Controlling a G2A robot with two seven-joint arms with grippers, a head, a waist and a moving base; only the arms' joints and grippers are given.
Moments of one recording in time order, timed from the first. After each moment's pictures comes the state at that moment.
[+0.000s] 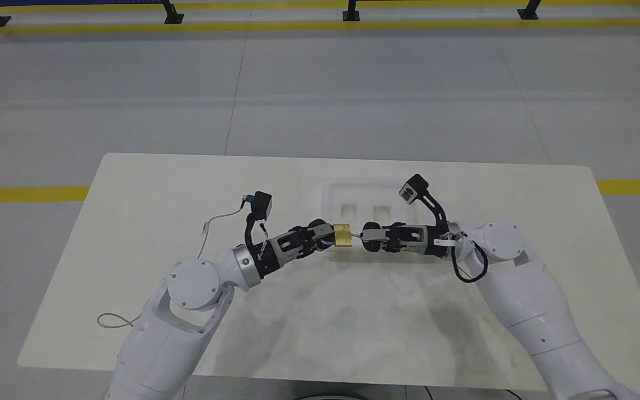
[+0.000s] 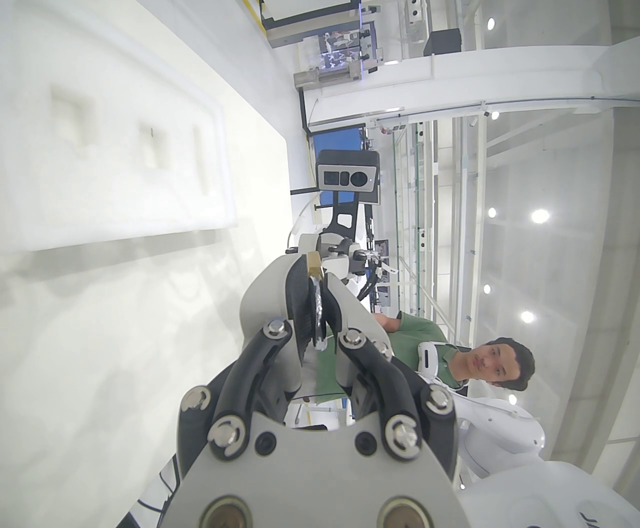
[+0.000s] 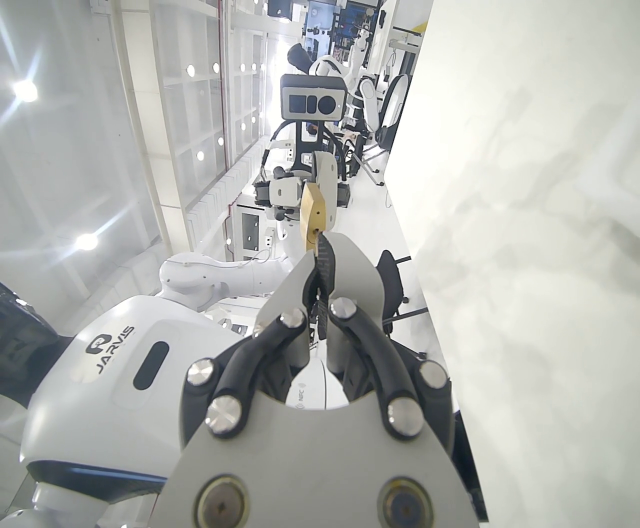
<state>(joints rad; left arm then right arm) 1.52 -1.15 -1.27 -1.95 -0.17 0.11 -0.68 -1.18 -1.07 1.15 -1.42 0.55 -0.24 1.24</state>
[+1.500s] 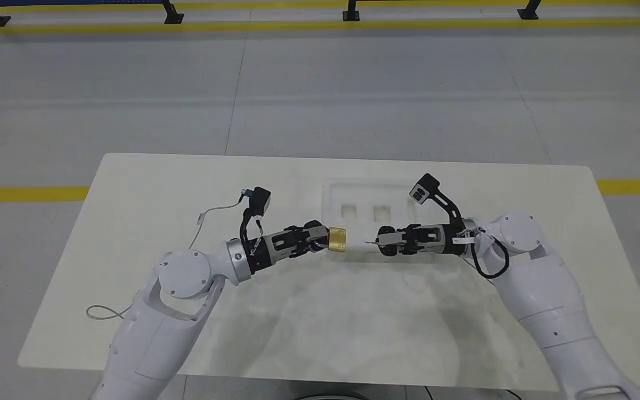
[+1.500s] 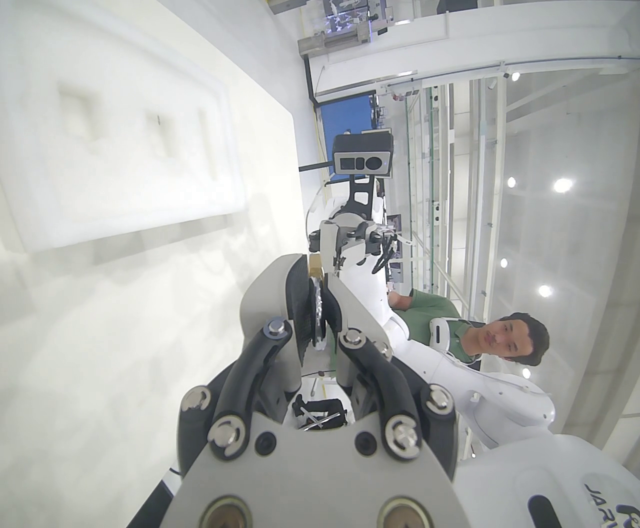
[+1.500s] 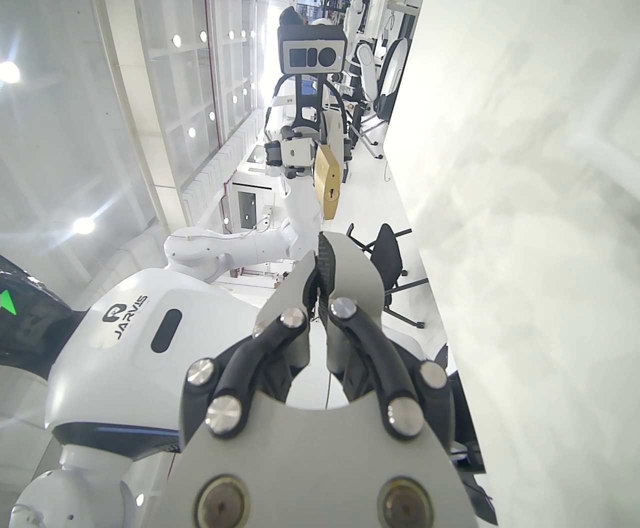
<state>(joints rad) 1.48 -1.13 -1.30 -1.90 -0.17 0.08 -0.82 -1.16 -1.05 1.20 -1.39 0.57 -0.21 1.40</state>
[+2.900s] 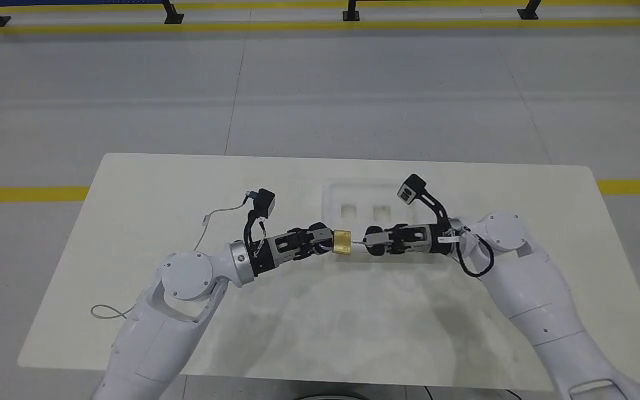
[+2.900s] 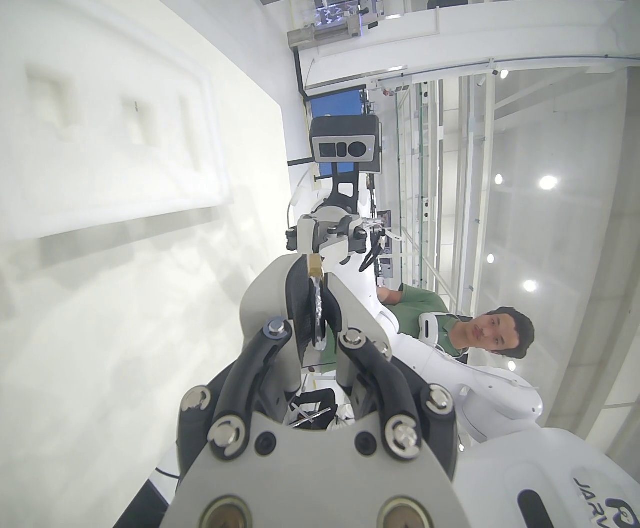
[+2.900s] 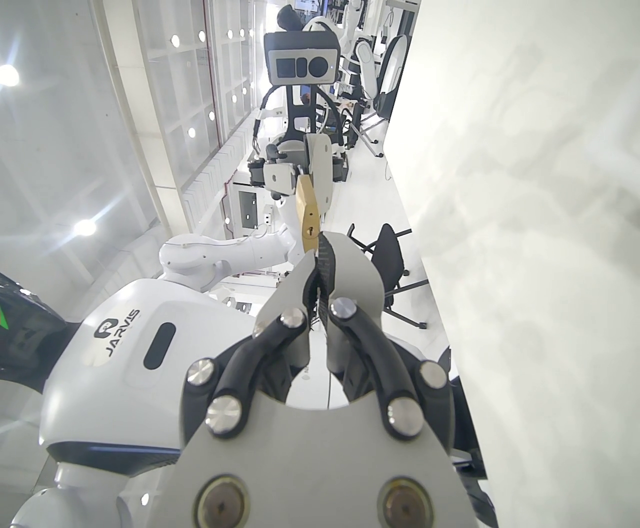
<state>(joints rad) 1.47 -1.12 -1.27 -1.91 -0.21 0.08 -0.80 -1.12 -1.06 1.12 -1.38 0.57 -0.21 1.34</state>
